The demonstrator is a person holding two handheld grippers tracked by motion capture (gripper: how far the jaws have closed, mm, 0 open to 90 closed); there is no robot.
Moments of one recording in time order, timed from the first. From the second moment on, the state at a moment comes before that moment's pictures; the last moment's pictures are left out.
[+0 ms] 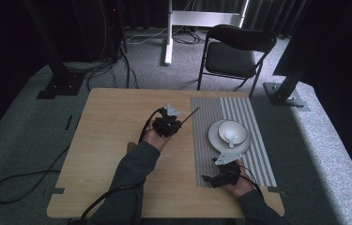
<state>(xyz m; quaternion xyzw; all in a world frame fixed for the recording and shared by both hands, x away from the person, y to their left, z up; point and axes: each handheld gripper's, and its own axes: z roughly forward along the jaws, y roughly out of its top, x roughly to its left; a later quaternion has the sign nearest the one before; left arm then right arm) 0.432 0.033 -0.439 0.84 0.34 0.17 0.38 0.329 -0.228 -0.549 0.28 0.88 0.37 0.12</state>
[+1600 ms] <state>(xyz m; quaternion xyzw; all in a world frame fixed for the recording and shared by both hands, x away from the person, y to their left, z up) 0.444 -0.024 -0.438 0.85 0.32 0.15 0.39 0.329 -0.228 -0.549 0.28 0.88 0.38 0.12</state>
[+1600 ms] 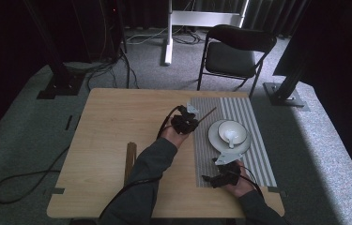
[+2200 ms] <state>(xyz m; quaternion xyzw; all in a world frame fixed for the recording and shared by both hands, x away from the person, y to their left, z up) 0.454 -0.040 -0.440 0.85 0.33 0.14 0.39 0.329 -0.228 -0.549 0.28 0.88 0.38 0.12</state>
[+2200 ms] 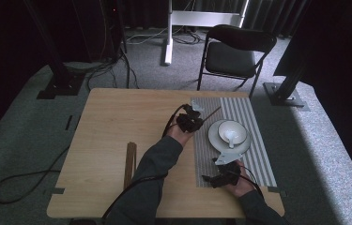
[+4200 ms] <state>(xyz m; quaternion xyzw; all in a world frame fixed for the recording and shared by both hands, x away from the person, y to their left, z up) 0.479 -0.090 -0.473 0.86 0.34 0.11 0.38 0.329 -0.228 -0.549 0.27 0.88 0.38 0.12</state>
